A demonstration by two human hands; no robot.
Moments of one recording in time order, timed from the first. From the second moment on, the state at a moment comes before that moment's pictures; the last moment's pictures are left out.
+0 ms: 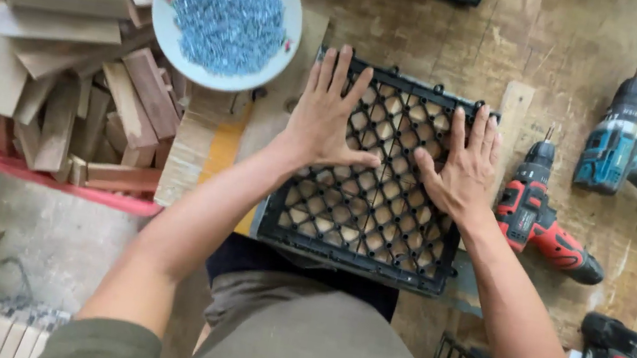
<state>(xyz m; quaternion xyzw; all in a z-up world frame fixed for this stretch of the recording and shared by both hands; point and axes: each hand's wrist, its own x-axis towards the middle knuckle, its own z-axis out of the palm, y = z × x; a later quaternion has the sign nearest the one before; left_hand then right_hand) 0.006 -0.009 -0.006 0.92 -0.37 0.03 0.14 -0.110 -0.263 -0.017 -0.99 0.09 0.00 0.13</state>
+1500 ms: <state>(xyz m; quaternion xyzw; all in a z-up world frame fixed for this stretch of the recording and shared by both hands) -0.020 0.004 0.013 0.82 -0.57 -0.09 0.05 -0.203 -0.220 -0.022 -0.98 0.05 -0.11 0.13</state>
